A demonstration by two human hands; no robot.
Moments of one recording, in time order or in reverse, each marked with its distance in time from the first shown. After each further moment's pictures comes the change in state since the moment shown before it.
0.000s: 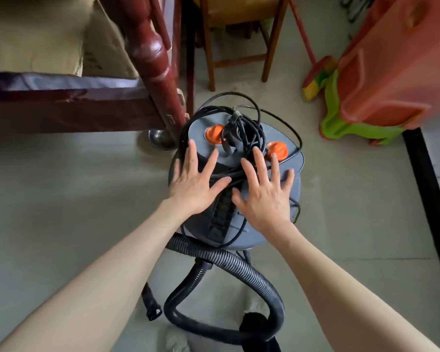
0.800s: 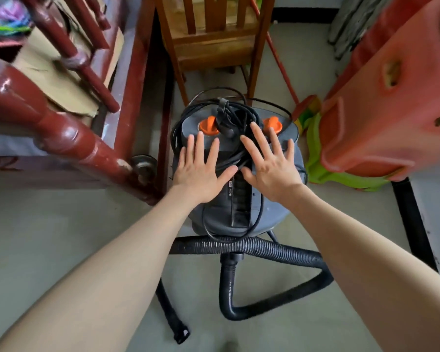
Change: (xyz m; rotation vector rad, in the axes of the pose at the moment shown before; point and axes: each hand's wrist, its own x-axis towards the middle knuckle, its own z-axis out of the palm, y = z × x) left_hand 0.209 0.116 -0.076 0.146 0.055 -0.014; right_hand 0.237 0.168 -0.057 -0.173 -0.096 -0.214
